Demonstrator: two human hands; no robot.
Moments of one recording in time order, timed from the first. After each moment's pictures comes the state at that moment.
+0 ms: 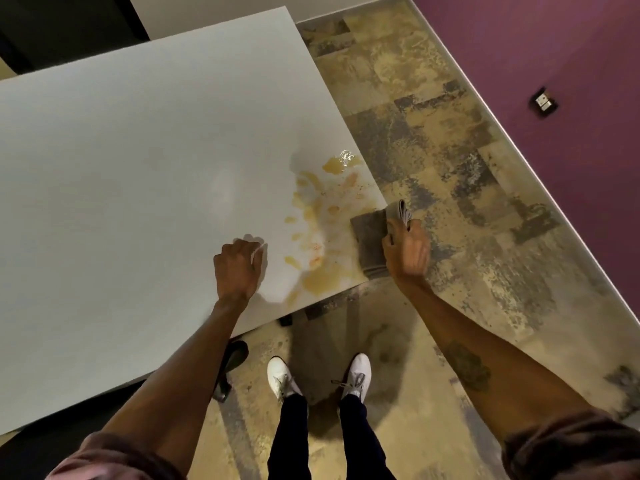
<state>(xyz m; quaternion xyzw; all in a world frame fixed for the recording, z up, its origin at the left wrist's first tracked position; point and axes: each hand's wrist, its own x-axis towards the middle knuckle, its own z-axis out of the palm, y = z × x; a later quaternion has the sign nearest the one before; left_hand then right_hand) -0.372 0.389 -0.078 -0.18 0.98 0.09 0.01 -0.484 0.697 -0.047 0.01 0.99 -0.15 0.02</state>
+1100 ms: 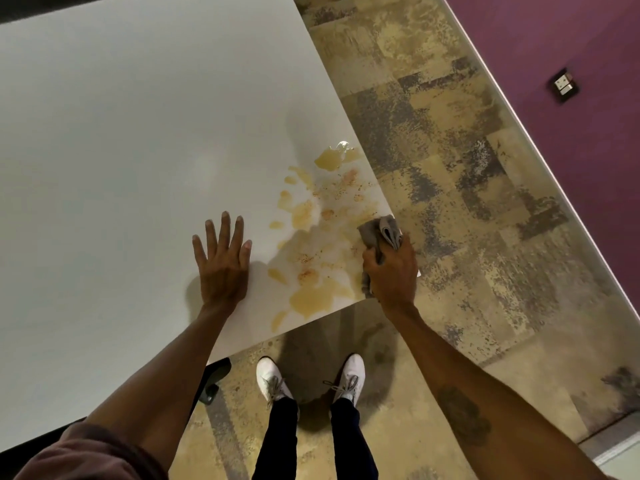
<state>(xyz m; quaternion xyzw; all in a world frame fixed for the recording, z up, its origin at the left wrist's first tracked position) -0.407 0.381 -0.164 -0.18 0.98 0.06 0.00 -0.492 0.684 -0.106 0.00 0.96 -0.29 -0.01</state>
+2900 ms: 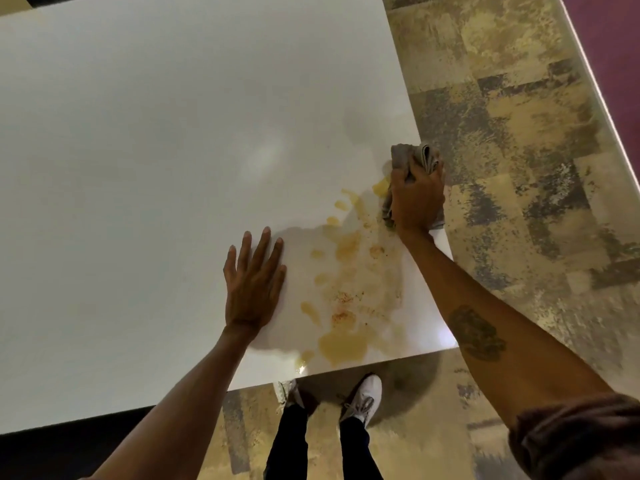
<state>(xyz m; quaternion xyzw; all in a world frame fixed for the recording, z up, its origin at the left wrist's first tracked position) -0.418 0.368 -0.157 -0.15 0.99 0.05 -0.02 -0.696 0.556 -0.143 0.03 0.93 -0.36 -0.01</state>
